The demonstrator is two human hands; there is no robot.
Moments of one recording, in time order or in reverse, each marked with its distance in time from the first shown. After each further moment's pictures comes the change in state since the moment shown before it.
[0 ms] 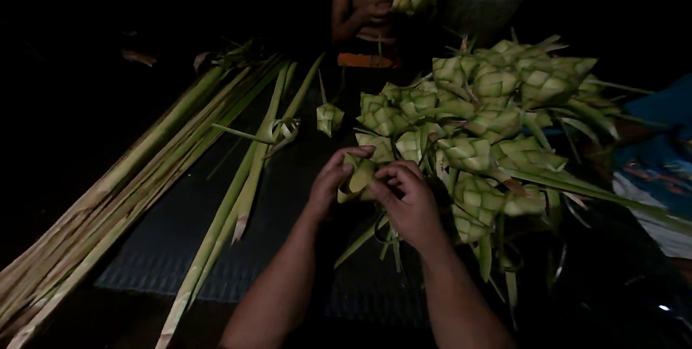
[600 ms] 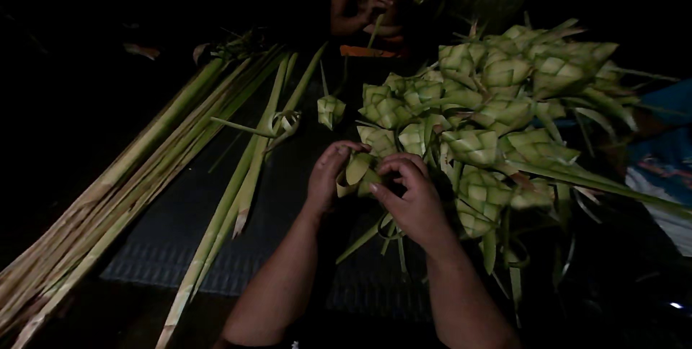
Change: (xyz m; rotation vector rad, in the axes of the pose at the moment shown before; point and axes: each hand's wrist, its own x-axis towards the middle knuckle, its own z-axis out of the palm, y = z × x) left_hand 0.000 0.001 0.004 0.055 0.180 -0.013; right_hand 0.001 0.002 -0.006 -0.060 -0.078 0.043
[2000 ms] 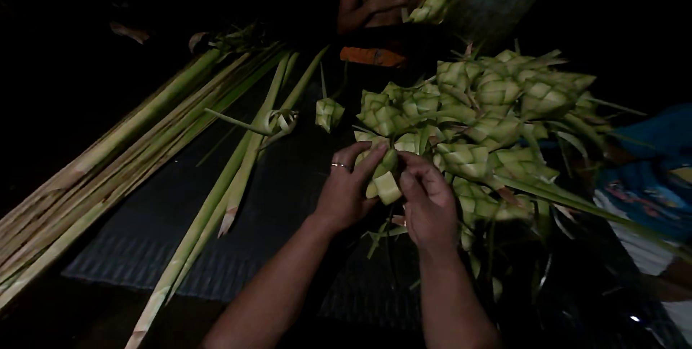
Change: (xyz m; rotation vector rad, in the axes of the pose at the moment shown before) left_hand -0.005 -0.006 0.025 0.995 -0.025 0.534; right_hand 0.006 0.014 -0.002 0.547 0.141 -0.182
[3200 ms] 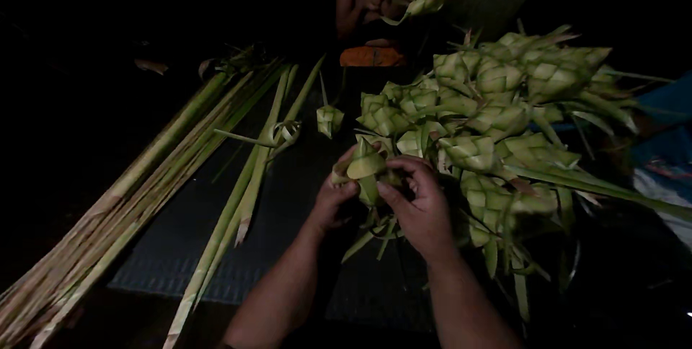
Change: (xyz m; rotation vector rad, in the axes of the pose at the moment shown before) left_hand -0.009 -0.017 -0.004 -1.474 -0.151 -0.392; right_hand -0.007 -0.006 0.006 -0.288 0.013 -0.027
